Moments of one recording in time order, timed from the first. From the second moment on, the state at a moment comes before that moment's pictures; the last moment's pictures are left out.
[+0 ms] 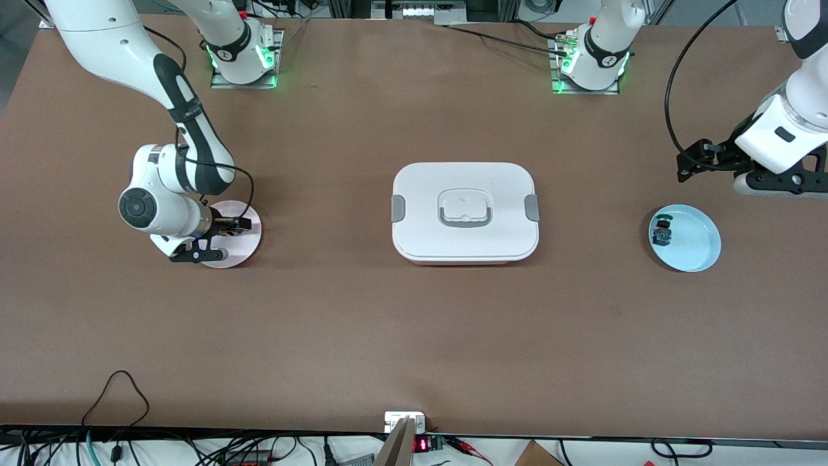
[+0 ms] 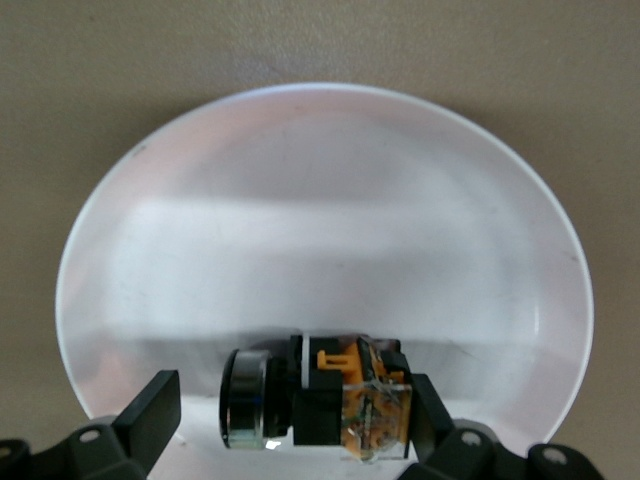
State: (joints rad) left arm -0.01 0.00 -0.04 -1.71 0.03 1.69 -0.02; right arm 0.16 0.49 -0.09 -2.07 0.08 2.33 -0.03
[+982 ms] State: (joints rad) left arm -0.01 0.00 -0.04 -1.71 0.03 1.69 -0.02; right arm 0.16 0.49 -0.09 -2.07 0.08 2.33 -0.05
